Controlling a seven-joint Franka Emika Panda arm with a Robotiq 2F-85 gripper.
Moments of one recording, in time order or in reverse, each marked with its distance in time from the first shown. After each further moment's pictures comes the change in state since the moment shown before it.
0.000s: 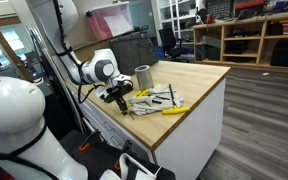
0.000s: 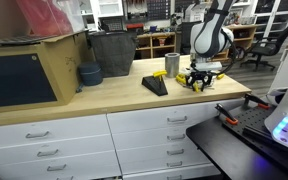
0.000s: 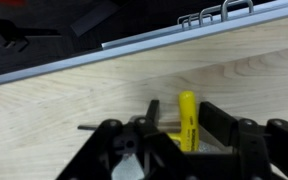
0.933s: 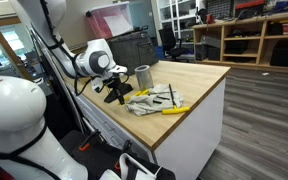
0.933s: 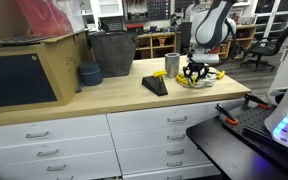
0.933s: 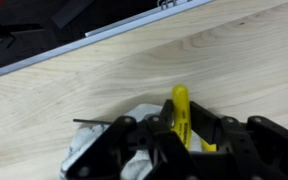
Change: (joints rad) arm 0.026 -0.143 -0.005 -0.033 0.008 -0.001 0.103
